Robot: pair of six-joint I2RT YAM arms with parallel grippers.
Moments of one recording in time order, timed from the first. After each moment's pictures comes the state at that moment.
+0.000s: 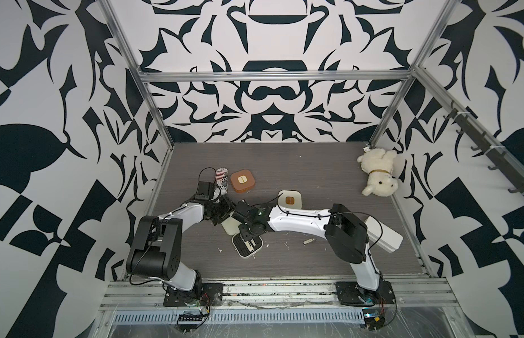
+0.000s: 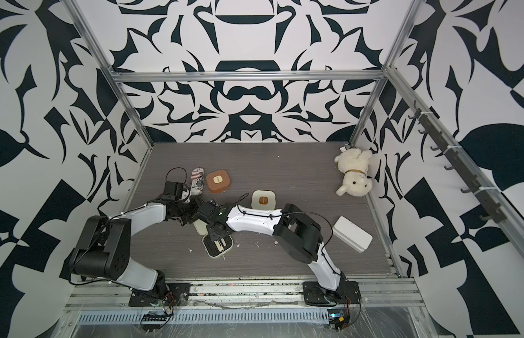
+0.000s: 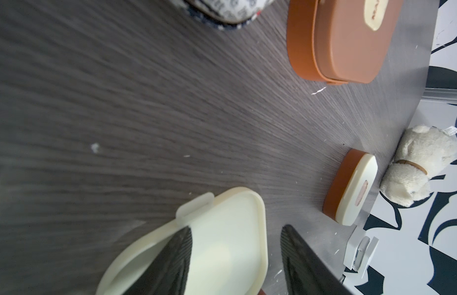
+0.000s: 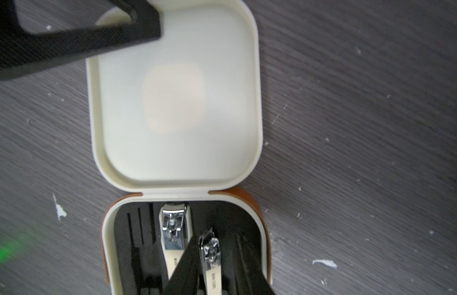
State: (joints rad) left arm -0.15 1.53 0.70 -0.23 0.46 -0.77; right arm 1.13 2.08 1.56 -0.69 0.08 0.63
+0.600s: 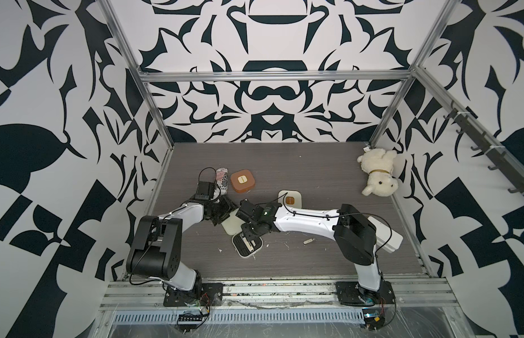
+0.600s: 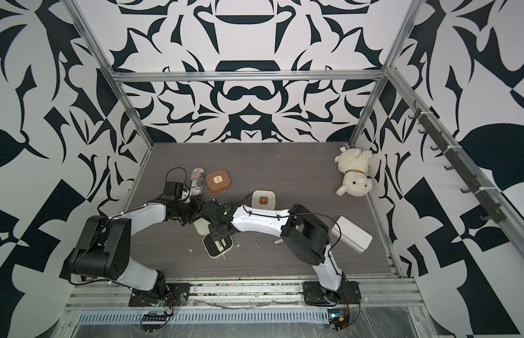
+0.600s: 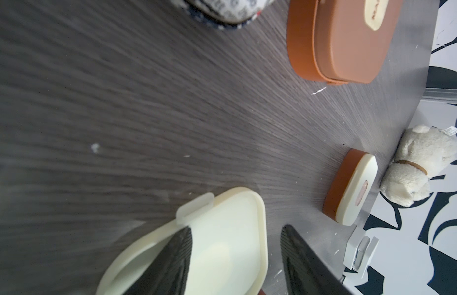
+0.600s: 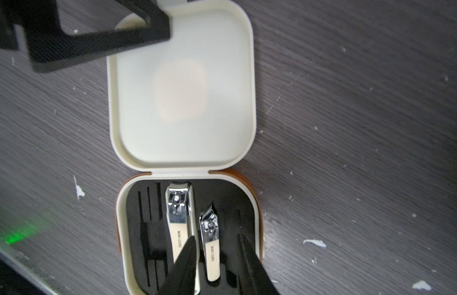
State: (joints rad) left arm -0.15 1.53 0.70 -0.23 0.46 -0.77; right arm 1.11 2.00 1.49 -0.66 0.05 0.62
